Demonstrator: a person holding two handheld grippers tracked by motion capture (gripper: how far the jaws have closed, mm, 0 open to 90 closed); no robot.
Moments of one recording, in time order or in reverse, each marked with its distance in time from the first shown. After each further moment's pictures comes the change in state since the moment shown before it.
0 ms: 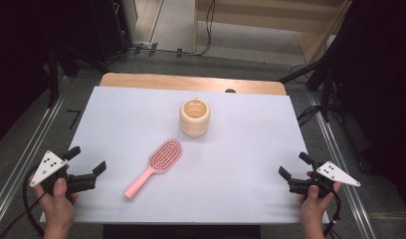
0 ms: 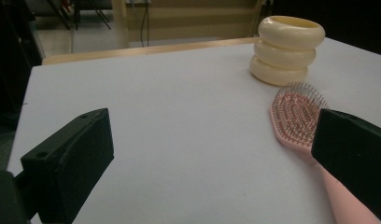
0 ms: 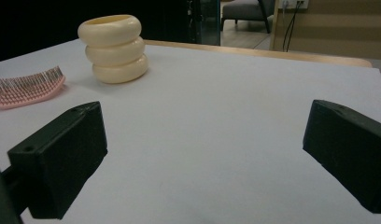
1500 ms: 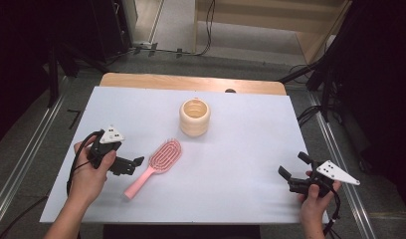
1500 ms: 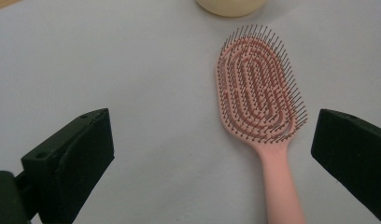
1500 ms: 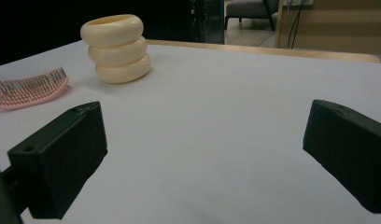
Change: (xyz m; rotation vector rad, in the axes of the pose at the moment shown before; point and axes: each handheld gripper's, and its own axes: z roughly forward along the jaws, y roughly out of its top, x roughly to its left) left arm -0.061 0.068 0.083 0.485 -0.122 0.172; right arm -0.003 -0.001 0.002 0.000 0.019 0.017
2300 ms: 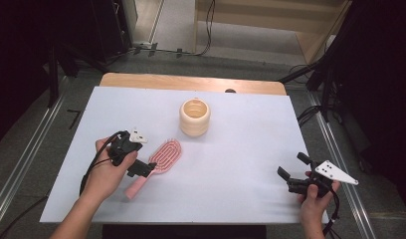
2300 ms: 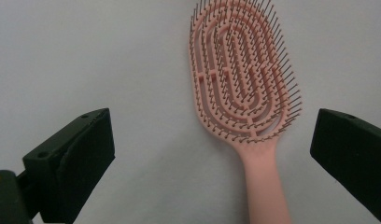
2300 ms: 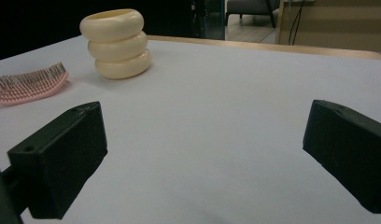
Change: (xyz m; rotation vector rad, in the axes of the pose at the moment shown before) left arm -0.024 0.017 0.038 0.200 -0.011 0.081; right arm 0.001 -0.001 0.001 0.019 0.000 -0.002
